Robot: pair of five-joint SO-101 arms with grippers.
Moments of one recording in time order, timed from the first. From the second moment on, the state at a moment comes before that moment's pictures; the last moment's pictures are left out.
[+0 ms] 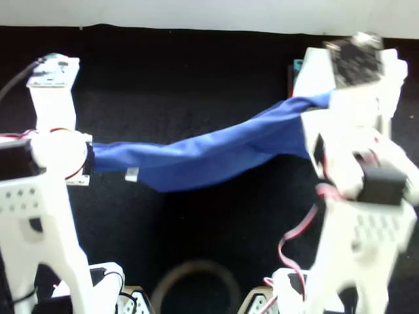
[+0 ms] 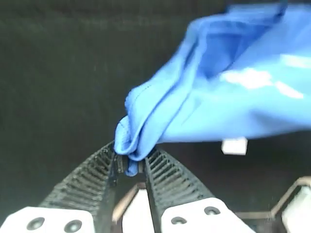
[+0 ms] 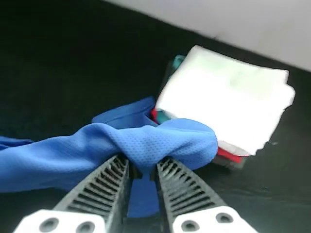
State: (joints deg) left arm -16.3 -29.0 5.2 101.8 -10.1; right arm -2.5 -30.3 1.2 77.6 20.4
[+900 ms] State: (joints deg) left arm -20.6 13.4 15.3 79.3 -9.9; right arm -10.9 14.9 -9.6 66.9 2.2
